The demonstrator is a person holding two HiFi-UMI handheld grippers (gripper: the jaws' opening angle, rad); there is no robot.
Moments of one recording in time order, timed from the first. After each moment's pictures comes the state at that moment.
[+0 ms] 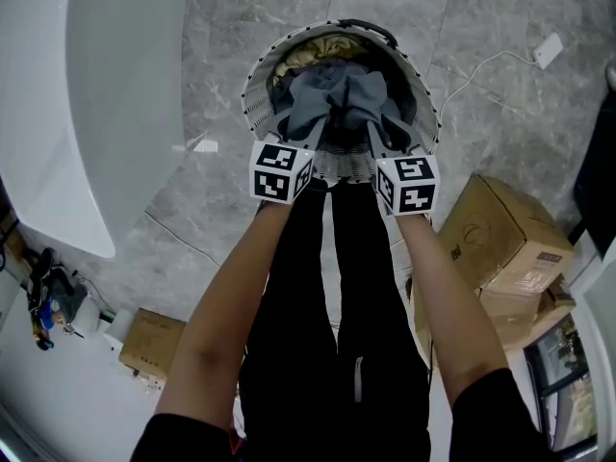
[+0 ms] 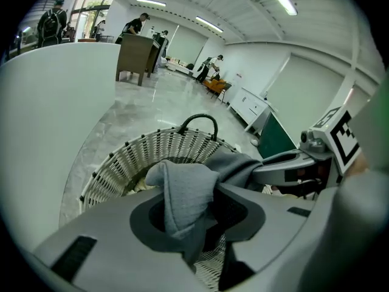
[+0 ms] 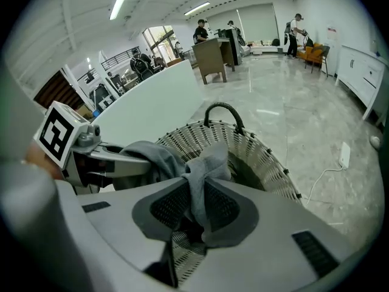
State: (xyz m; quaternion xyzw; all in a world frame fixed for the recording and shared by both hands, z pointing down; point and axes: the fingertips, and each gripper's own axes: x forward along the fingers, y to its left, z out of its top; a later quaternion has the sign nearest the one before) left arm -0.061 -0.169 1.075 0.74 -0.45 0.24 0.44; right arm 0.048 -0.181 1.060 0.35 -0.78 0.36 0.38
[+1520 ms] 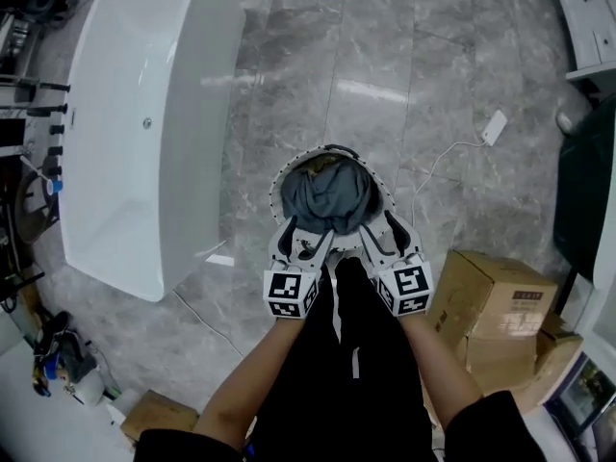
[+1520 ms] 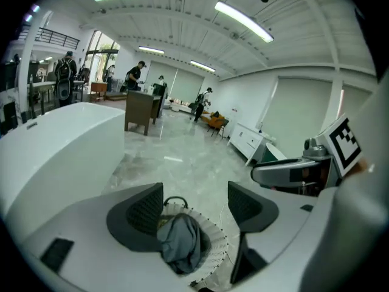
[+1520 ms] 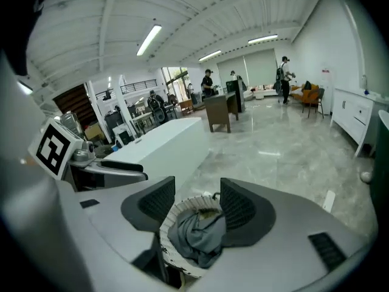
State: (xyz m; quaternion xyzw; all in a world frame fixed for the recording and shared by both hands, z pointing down) left arm -0.044 -0.172 0.740 0.75 -0.55 0.15 0.32; right arm 0.072 -0.198 0.722 0.38 -0.85 0.26 0.26
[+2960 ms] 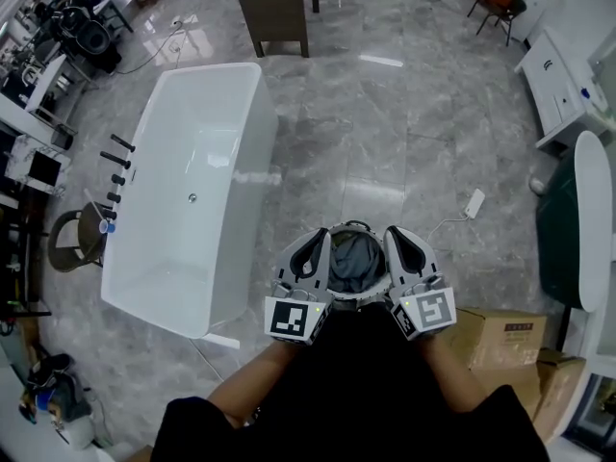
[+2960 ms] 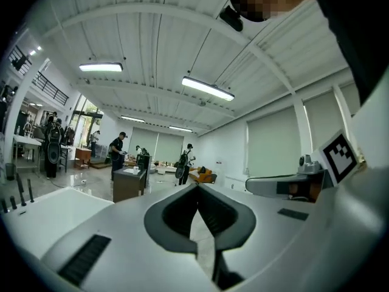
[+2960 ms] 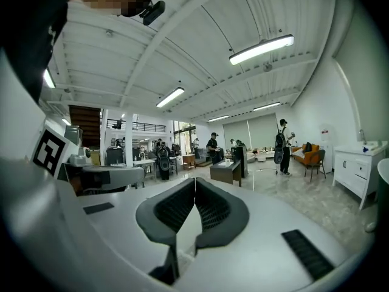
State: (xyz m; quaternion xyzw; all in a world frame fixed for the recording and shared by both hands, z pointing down) left arm -0.140 -0.184 0.305 0.81 -0.58 0.01 0.07; right arm -0.022 -0.198 0.315 0.43 -0.90 0.07 0.05
